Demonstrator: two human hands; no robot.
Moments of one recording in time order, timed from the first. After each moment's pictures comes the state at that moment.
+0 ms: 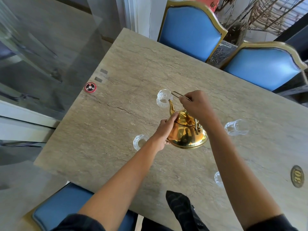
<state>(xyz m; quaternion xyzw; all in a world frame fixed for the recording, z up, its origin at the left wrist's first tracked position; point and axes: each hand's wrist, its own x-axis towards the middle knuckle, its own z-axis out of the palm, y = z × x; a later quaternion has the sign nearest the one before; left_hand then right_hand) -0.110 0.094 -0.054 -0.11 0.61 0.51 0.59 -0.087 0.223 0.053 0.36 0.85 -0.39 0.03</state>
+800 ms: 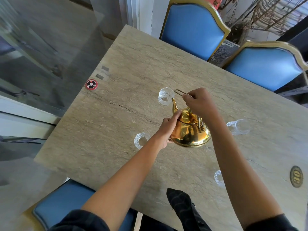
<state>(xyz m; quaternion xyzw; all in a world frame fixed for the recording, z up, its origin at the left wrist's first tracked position) -0.109 0.097 -0.046 -0.11 0.60 0.51 0.60 -0.089 0.226 0.052 0.37 0.84 -0.39 0.03</state>
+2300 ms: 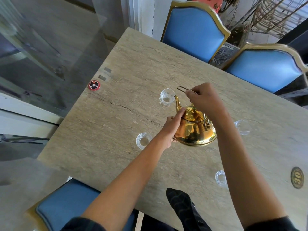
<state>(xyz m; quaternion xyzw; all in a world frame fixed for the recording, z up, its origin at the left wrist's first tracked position) -0.106 0.099 -0.028 -0.10 0.60 0.52 0.60 -0.090 0.225 0.084 0.34 0.86 -0.37 0.02</state>
